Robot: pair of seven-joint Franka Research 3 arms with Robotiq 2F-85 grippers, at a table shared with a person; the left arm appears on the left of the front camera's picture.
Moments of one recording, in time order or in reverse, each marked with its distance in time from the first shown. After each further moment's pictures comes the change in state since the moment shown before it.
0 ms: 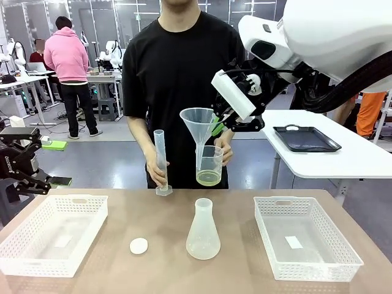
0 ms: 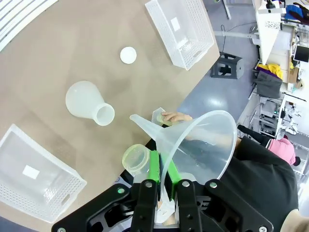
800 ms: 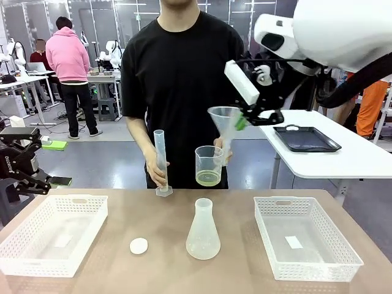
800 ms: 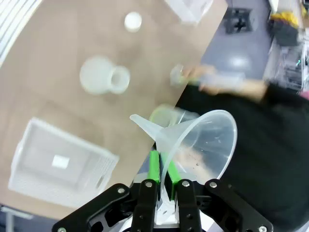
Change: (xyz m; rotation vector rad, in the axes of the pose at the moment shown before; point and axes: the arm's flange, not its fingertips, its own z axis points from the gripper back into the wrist) left arm 0.000 0.000 0.000 0.000 0.000 0.000; right arm -0.032 0.003 0.016 0.053 0.119 -0.235
